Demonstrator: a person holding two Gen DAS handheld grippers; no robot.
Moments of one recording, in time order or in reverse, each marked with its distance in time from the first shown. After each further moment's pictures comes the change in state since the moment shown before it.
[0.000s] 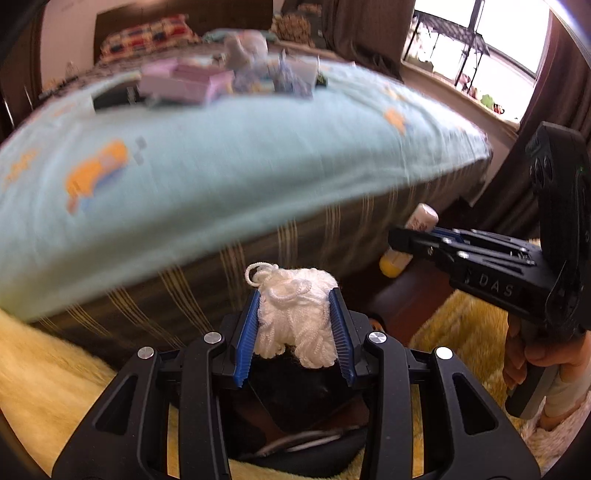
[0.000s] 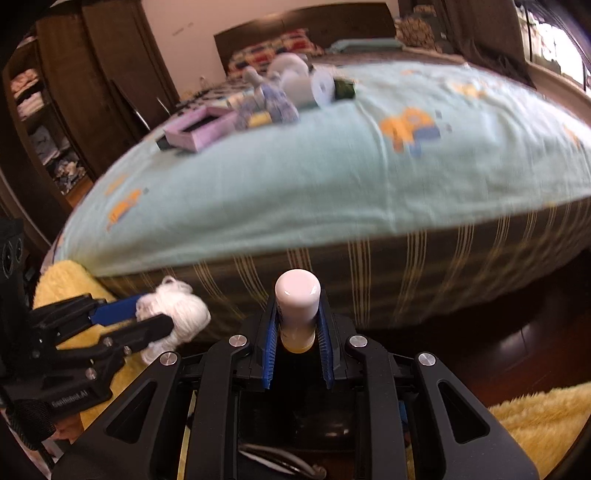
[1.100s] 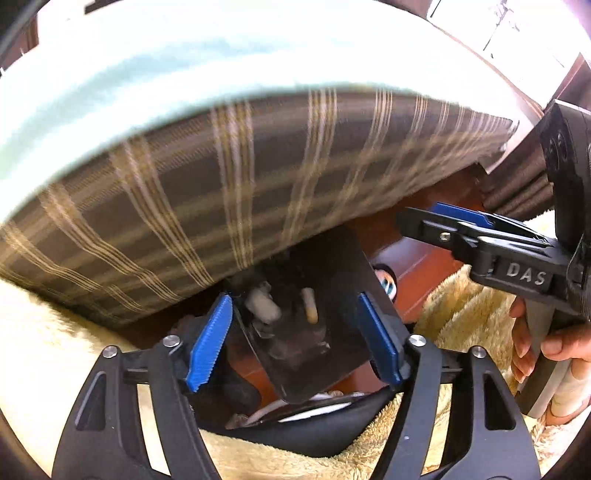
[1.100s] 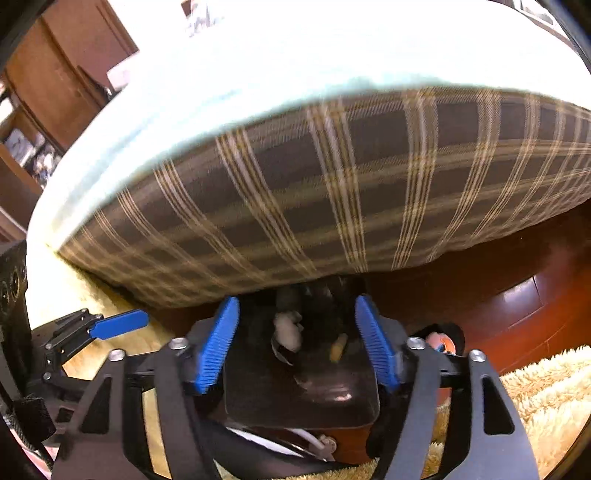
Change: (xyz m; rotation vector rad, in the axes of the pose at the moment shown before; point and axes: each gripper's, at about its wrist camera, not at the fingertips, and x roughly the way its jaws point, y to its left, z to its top) left arm 0.034 0.030 -0.008 -0.060 0.174 0.032; right arm 0.041 -0.024 -0.021 0.096 0.109 0.006
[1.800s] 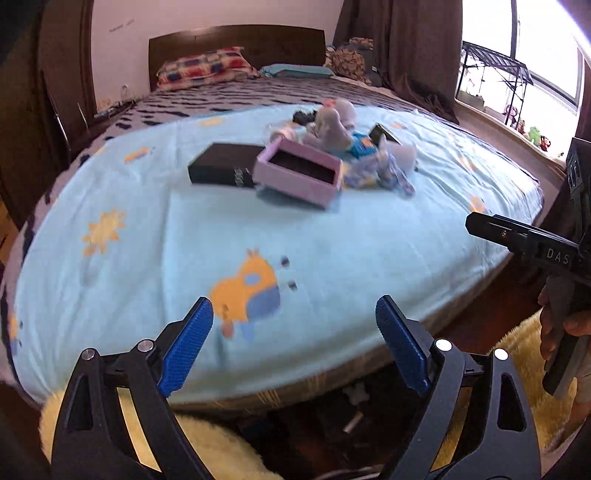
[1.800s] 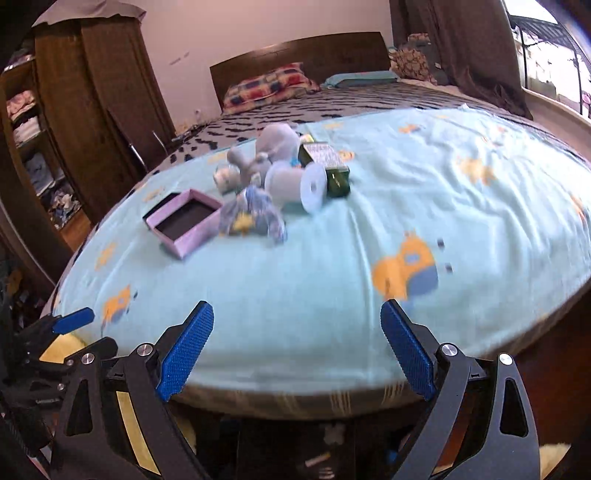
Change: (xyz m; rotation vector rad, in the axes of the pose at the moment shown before) left arm -0.114 0.054 0.077 -0.015 -0.345 0.199; right arm -0.064 0.030 0.123 -0.111 -0.274 -0.010
